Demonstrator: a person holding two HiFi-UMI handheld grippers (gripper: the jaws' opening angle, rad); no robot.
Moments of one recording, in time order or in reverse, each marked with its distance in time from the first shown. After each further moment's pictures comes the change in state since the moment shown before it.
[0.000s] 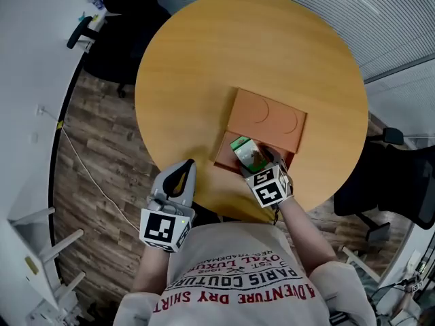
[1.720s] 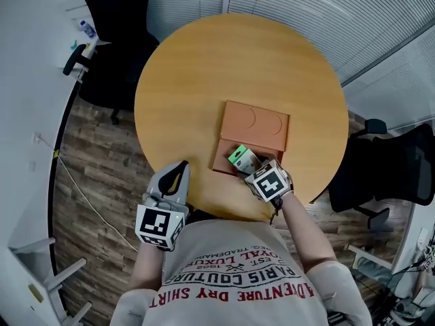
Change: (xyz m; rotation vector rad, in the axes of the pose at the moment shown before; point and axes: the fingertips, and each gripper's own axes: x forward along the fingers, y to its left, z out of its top) left arm -0.029 0.016 0.021 0.085 -0.037 -0.104; right arm -0.033 0.025 0.010 0.046 0.078 0.053
